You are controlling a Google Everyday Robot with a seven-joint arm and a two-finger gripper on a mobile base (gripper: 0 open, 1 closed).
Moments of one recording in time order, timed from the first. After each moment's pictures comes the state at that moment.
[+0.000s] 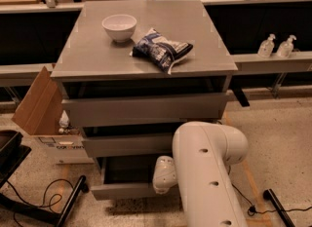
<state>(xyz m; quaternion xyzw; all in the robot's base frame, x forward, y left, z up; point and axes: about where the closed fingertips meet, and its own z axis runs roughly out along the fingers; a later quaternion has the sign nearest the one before) 0.582 -0.024 0.171 -0.70 0.71 -0.04 0.09</state>
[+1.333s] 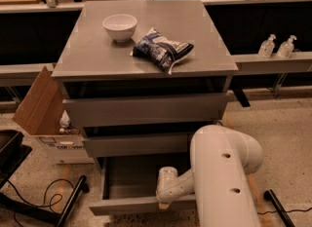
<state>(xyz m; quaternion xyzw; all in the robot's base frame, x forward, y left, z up) 0.523 -0.036 0.168 -0.67 0.74 -0.03 0.07</state>
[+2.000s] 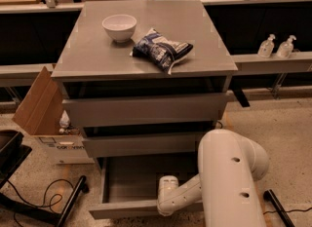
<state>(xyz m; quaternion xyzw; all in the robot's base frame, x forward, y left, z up) 0.476 -0.049 0.156 -0.65 0.76 -0.02 0.05</state>
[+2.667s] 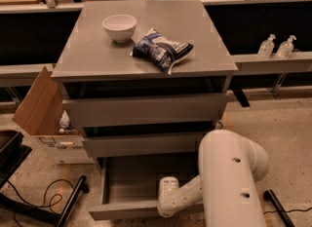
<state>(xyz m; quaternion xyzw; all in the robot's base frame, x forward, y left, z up) 0.471 -0.051 0.154 -0.64 0.76 -0.02 0.05</state>
